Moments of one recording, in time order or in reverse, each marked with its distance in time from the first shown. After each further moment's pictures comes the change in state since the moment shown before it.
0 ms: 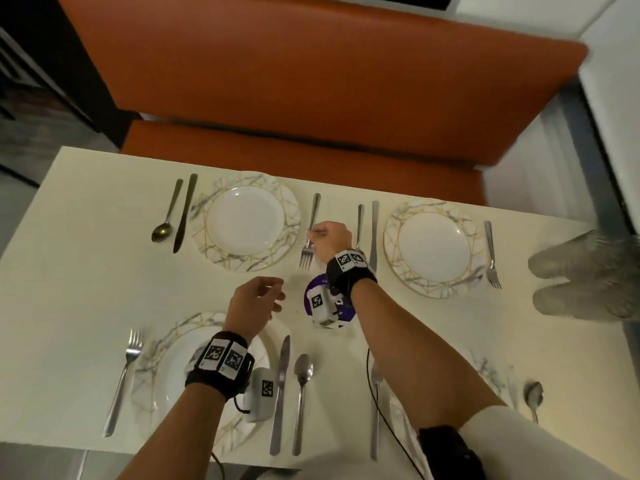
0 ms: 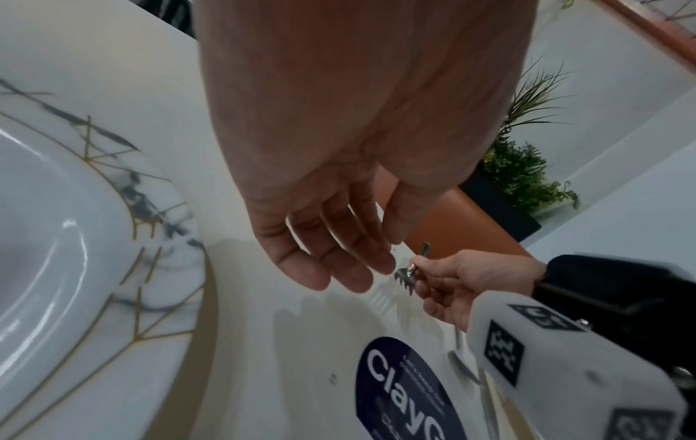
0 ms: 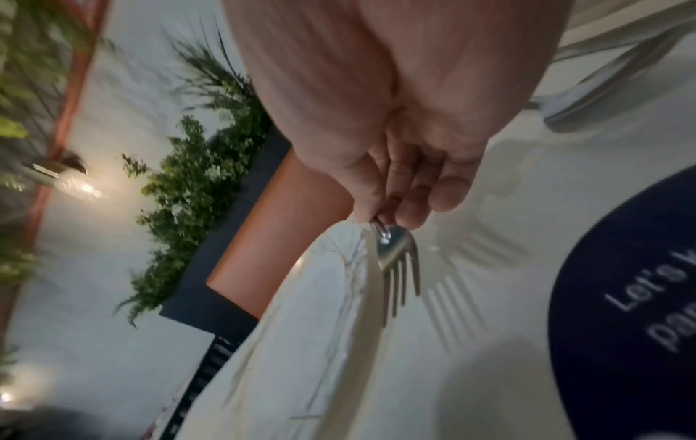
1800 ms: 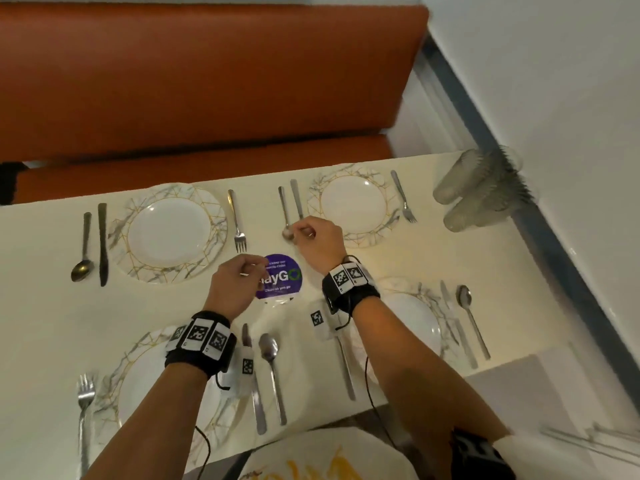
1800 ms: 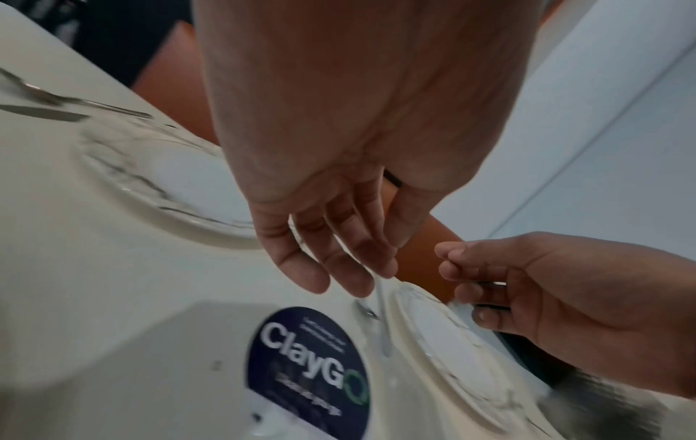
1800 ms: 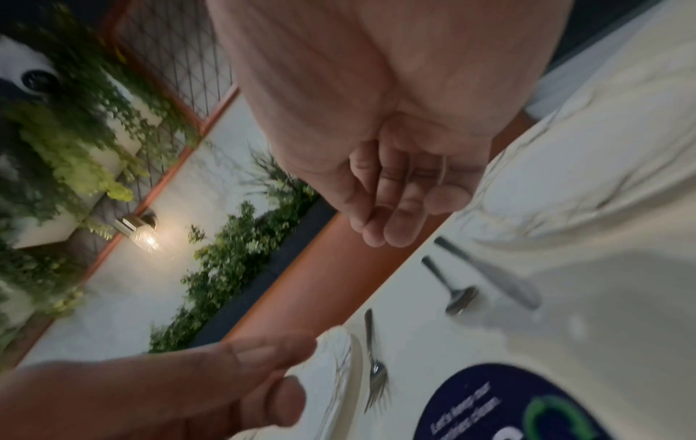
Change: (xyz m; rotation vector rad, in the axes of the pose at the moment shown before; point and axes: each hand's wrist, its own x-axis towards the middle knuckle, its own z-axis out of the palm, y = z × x) left_hand -0.030 0.048 0.044 0.213 -0.232 0.263; right_hand -0.114 0.045 -0.092 0.032 0.289 -0.204
